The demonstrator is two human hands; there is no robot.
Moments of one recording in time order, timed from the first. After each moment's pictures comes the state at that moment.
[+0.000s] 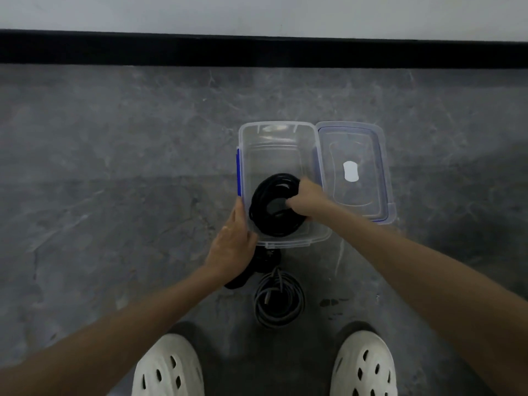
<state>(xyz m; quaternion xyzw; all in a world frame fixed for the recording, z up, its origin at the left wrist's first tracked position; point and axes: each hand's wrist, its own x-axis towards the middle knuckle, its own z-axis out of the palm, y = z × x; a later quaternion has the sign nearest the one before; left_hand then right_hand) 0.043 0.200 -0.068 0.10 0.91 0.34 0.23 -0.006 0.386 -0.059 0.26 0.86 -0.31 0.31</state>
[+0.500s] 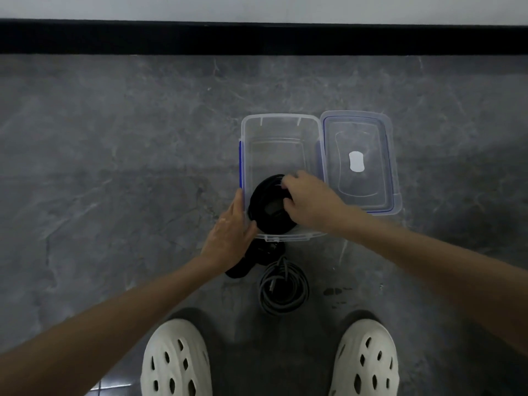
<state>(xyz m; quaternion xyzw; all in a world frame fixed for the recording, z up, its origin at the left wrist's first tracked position) 0.045 0.185 -0.066 0.12 0.91 0.34 0.23 0.028 0.367 -0.003 -0.03 0.96 -0.17 0.22</state>
